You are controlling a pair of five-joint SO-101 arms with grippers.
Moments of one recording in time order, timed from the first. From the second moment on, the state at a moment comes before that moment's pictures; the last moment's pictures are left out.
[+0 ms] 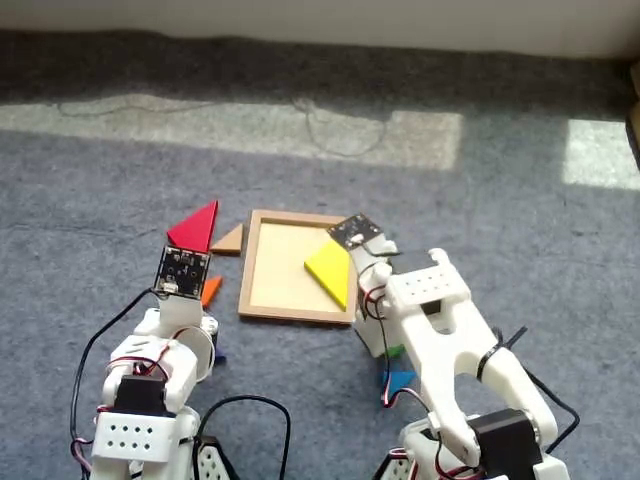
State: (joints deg) left arm -3.5 -90.8 96.0 56.6 -0.7; right arm -22.9 -17.3 45.9 67.9 19.9
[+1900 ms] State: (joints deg) left arm -3.5 -90.8 96.0 56.6 -0.7; right arm -37.3 25.1 -4.1 65.0 17.7
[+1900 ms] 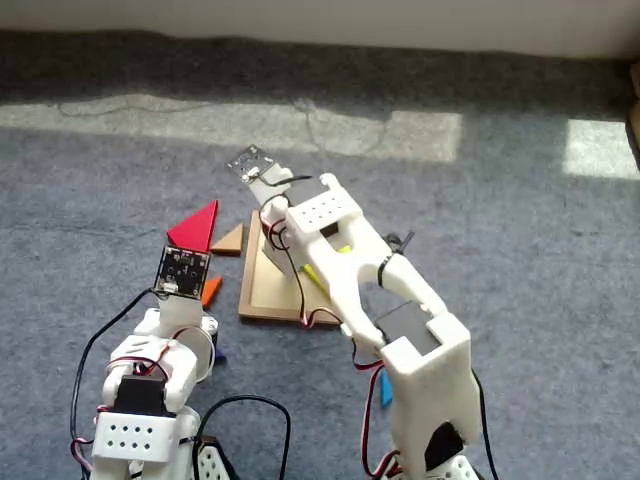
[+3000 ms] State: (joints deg) left arm -3.5 -90.8 96.0 56.6 -0.7; right arm -29.5 -24.2 35.9 78.8 10.6
